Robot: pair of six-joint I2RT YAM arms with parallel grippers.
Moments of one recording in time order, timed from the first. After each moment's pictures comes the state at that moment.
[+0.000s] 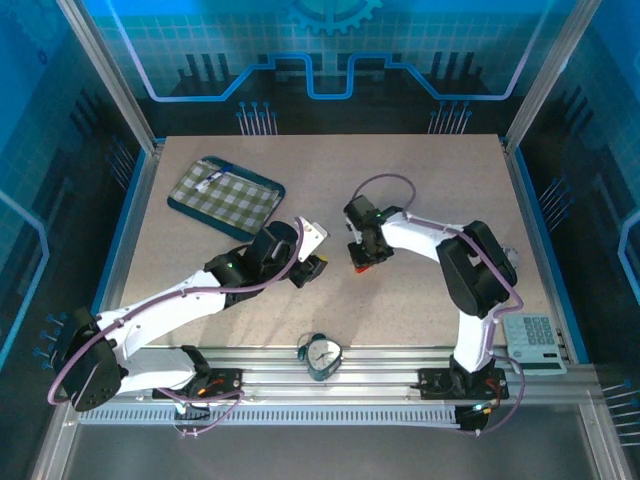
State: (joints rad) left arm -0.78 1.21 0.85 -0.28 -0.05 0.01; right arm 0.55 1.89 1.22 -0.67 0.03 0.25
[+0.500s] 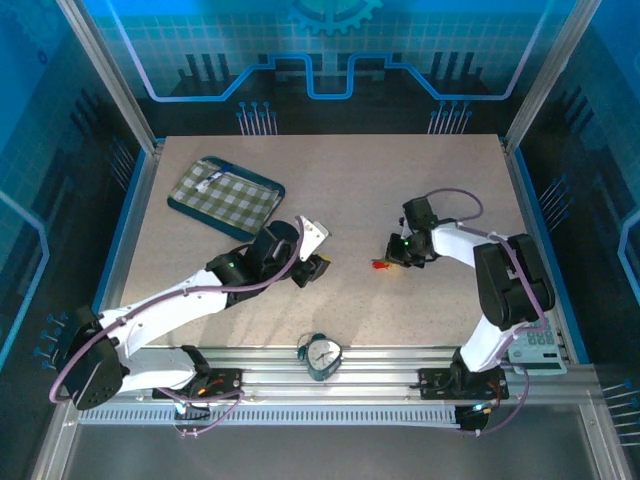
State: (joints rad) left arm -0.78 1.22 0.85 -0.25 -0.02 -0.01; right arm 0.24 1.70 0.88 -0.39 -0.28 0.56
